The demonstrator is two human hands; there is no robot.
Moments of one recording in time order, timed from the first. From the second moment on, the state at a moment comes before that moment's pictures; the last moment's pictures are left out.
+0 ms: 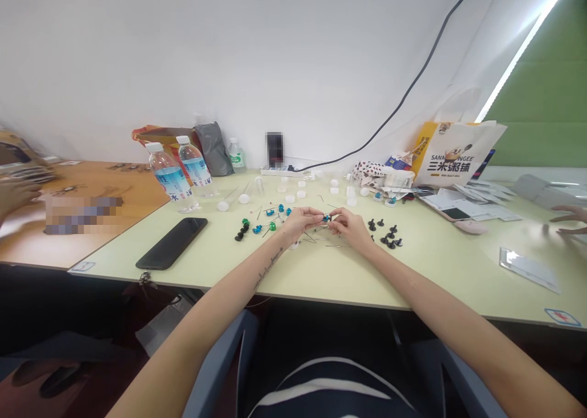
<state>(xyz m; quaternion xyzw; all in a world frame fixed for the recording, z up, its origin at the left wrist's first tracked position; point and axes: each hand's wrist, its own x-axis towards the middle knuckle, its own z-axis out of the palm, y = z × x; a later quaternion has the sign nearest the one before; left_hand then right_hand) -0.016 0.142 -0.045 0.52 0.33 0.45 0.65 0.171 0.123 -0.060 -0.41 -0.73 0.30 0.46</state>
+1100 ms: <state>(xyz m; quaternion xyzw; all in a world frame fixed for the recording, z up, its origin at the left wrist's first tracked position) -0.015 0.140 -0.043 0.51 0.33 0.45 0.65 0.171 0.123 -0.061 -0.40 -0.74 0.29 0.45</state>
